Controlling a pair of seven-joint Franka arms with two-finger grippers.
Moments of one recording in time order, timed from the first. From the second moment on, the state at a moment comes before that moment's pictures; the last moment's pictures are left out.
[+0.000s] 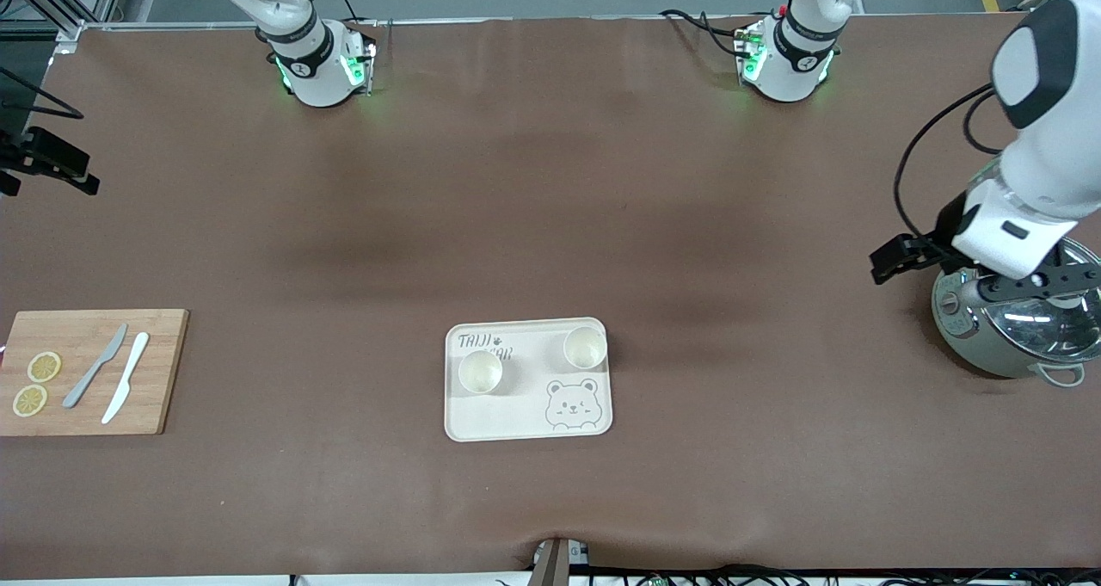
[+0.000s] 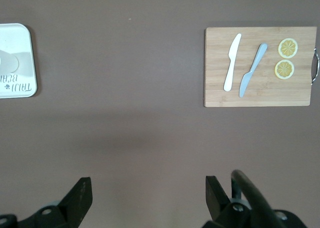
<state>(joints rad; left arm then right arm) -0.23 0.12 0.16 -1.65 -0.02 1.83 -0.18 -0.10 -0.04 -0.01 -1.56 -0.01 1.54 -0.11</state>
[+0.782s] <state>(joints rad) -0.15 0.07 0.16 -1.54 -0.02 1.73 -0.02 -0.10 -0.04 -0.01 -1.55 -0.01 1.53 -0.11</state>
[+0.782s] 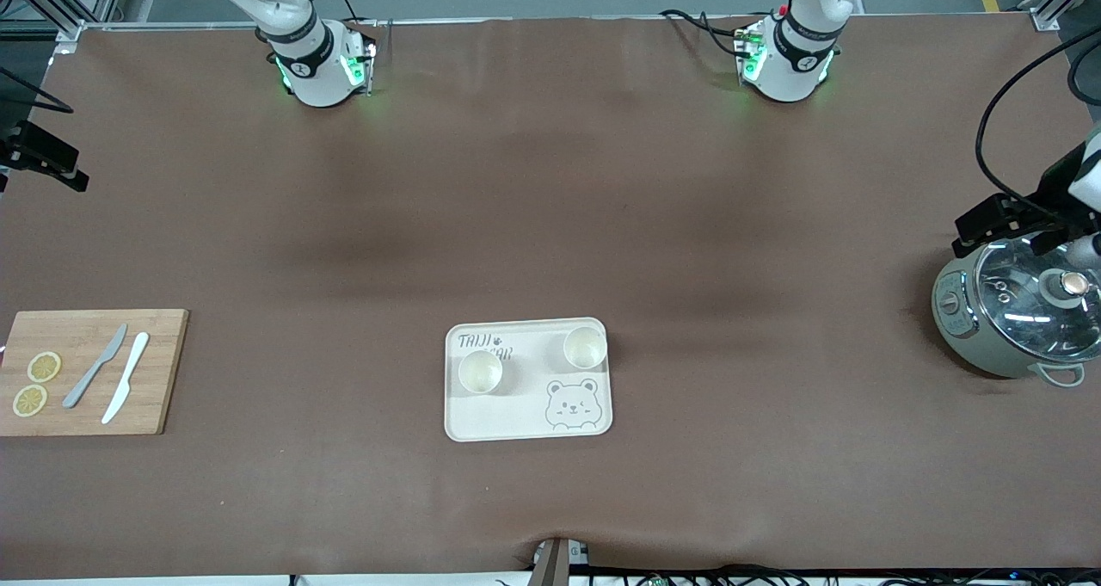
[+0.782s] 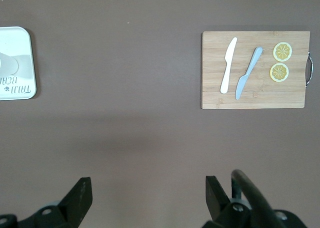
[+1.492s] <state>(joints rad) -0.15 0.14 0.15 -1.39 -0.02 1.63 -0.02 -0.10 -0.04 -0.01 -1.55 -0.03 1.54 -0.11</state>
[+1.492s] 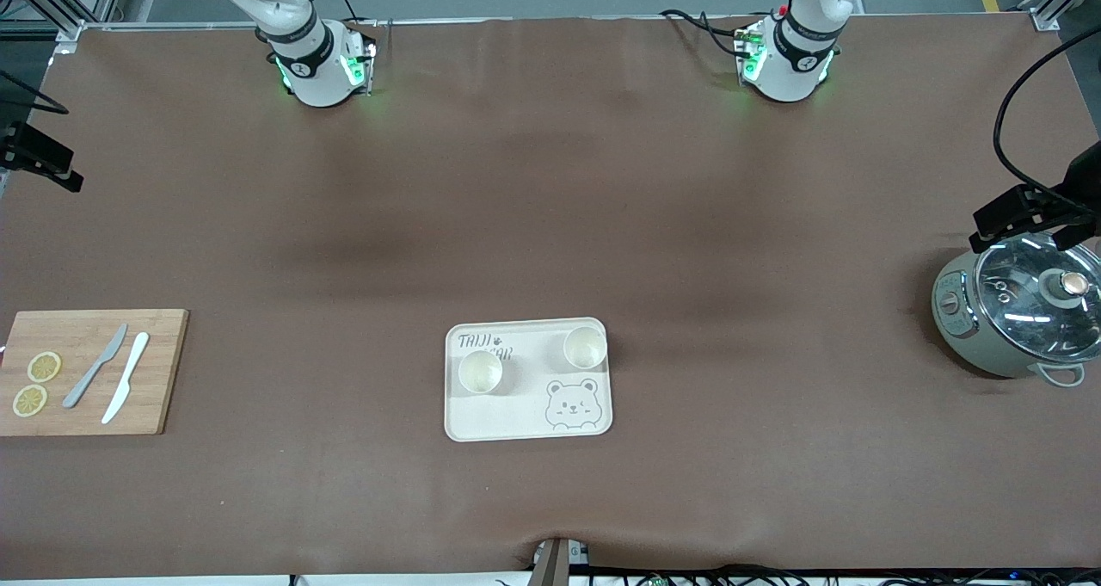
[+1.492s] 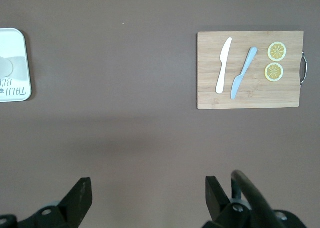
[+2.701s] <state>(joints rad) -0.15 0.15 0.15 -1.39 -0.02 1.62 -0.02 -0.11 -0.04 -0.01 -1.55 -0.03 1.56 -0.11</state>
